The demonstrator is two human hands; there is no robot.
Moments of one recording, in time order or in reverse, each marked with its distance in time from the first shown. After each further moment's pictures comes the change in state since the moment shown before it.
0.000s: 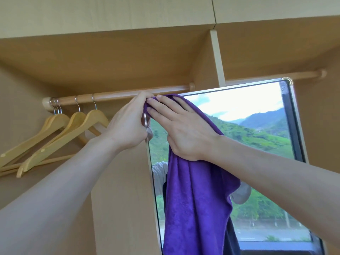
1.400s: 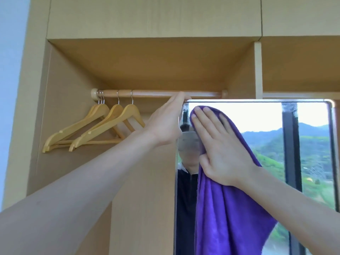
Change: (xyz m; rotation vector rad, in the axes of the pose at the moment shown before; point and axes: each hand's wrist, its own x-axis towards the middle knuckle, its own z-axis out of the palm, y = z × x) left_hand -0.008 0.012 -0.003 0.013 0.034 -0.046; right_hand -0.036 -0.014 0.014 0.114 0.003 0.115
